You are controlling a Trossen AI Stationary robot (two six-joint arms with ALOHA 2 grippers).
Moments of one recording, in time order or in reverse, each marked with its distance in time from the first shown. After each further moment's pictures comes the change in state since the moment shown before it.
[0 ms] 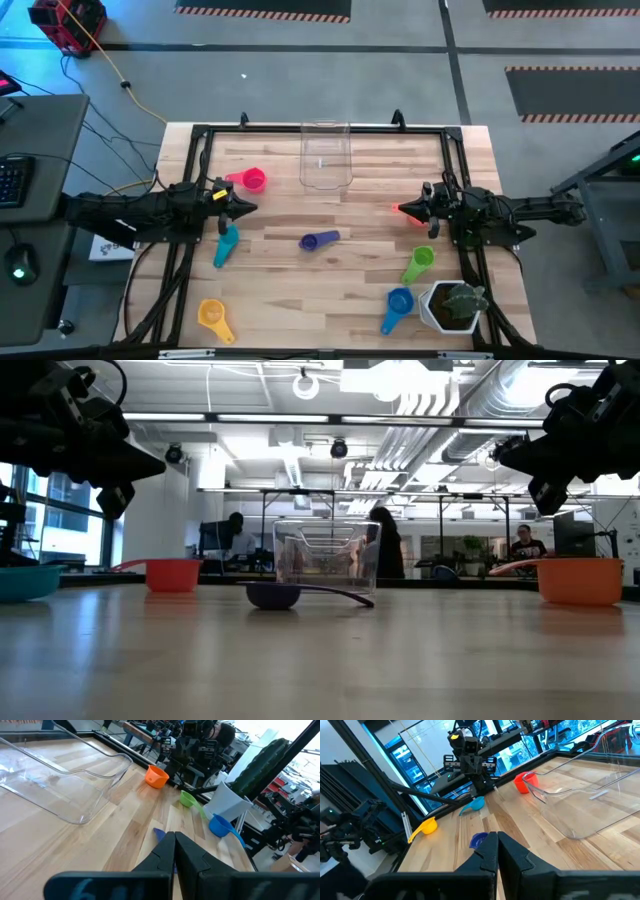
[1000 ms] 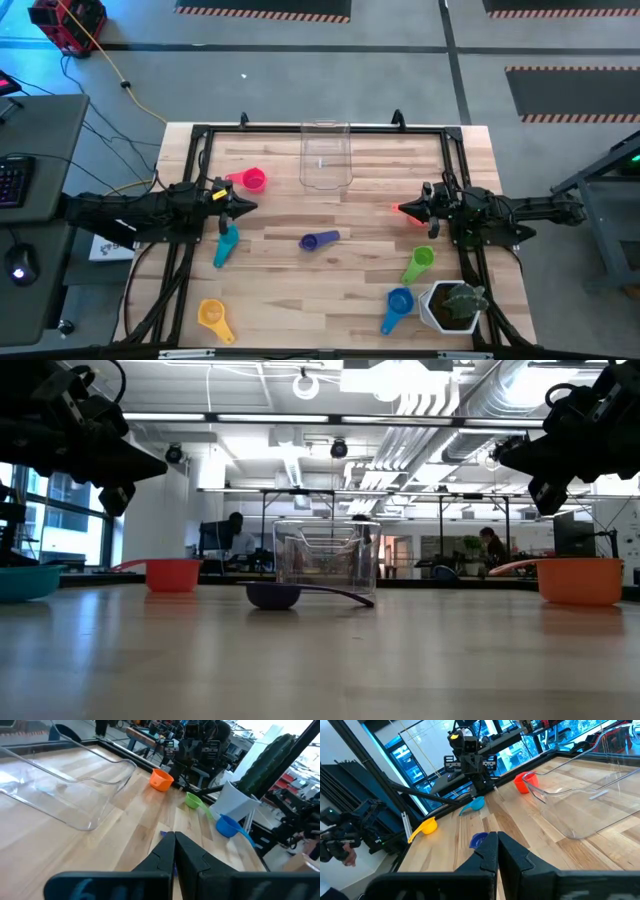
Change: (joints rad) left arm 0.001 0.000 0.000 0.003 -0.025 0.057; right arm 0.000 0.000 0.000 0.000 0.000 0.000
